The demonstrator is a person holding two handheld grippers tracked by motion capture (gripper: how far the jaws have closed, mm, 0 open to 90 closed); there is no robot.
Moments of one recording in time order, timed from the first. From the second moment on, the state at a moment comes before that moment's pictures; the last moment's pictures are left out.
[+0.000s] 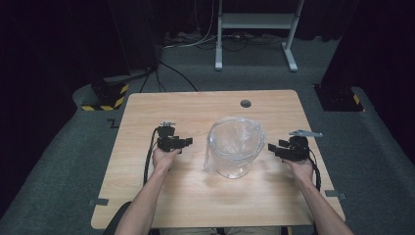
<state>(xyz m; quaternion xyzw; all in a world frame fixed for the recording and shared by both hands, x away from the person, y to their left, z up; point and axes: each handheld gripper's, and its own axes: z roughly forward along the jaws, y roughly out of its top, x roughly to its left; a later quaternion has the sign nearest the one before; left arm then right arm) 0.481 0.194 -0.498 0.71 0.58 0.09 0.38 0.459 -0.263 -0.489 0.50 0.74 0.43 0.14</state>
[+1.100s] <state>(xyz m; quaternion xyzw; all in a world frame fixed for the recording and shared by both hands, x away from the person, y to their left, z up) 0.461 0.190 -0.518 0.76 0.54 0.19 0.32 0.485 -0.252 -0.515 0.49 0.79 0.31 0.20</state>
